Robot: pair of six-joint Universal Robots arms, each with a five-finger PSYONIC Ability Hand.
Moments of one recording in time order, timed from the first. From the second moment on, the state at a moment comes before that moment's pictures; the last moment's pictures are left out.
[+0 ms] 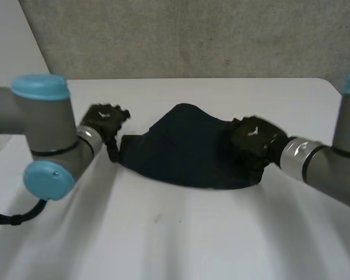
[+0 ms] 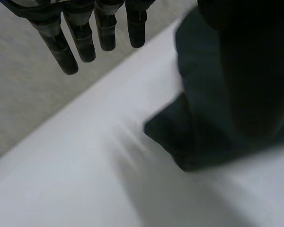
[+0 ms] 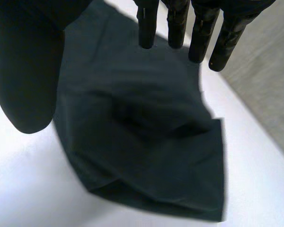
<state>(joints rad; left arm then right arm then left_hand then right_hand) 4.29 -2.20 -1.19 3.04 -1.61 3.50 1.89 -1.15 1.39 0.23 1.15 2.45 0.21 0.20 0.21 0.21 0.04 0.21 0.22 0.21 0.23 0.06</state>
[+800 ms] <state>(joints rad) 4.18 -1.61 -1.32 3.09 -1.63 3.39 1.81 -1.51 1.42 0.09 1.22 2.76 1.12 1.19 1.19 1.20 0.95 0.96 1.15 1.18 1.19 0.97</state>
